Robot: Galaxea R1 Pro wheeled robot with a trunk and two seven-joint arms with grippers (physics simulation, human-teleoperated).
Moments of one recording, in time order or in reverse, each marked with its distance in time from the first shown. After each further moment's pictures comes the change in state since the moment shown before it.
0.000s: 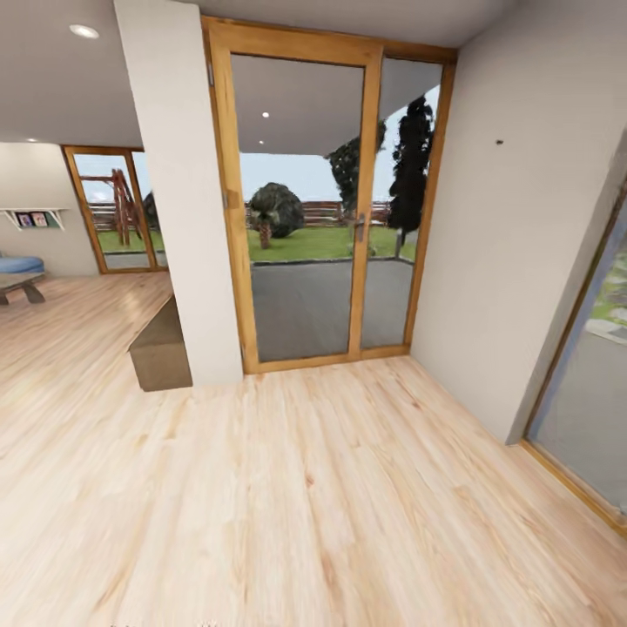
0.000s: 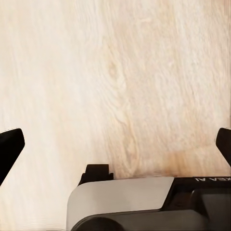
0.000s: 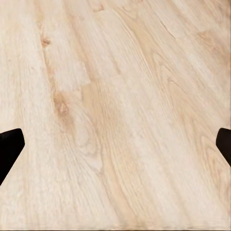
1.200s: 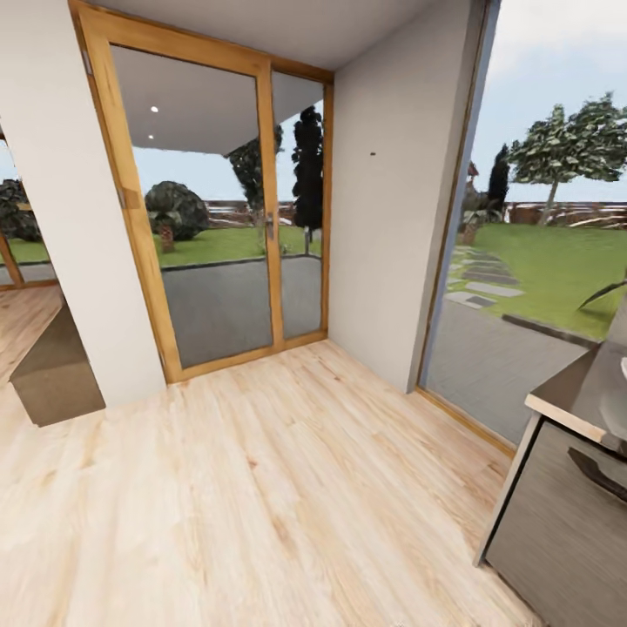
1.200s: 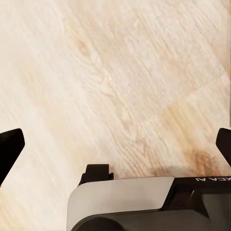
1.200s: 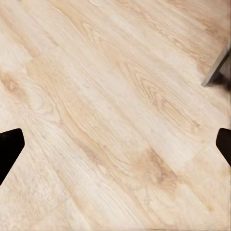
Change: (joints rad) left arm 0.000 0.000 0.000 0.001 -0.001 -0.001 0.000; right arm 0.000 0.000 -0.014 0.000 0.000 0.000 0.000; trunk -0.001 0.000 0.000
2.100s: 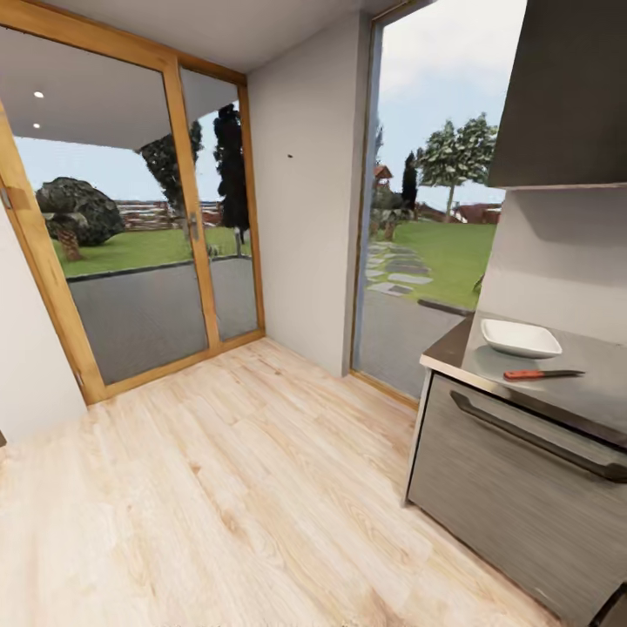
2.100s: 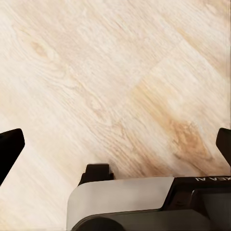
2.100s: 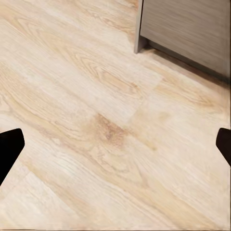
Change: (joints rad) left arm 0.000 0.000 -0.001 0.000 0.000 0.000 0.000; right arm 0.000 0.000 -0.014 -0.002 0.000 0.000 0.000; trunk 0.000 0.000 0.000
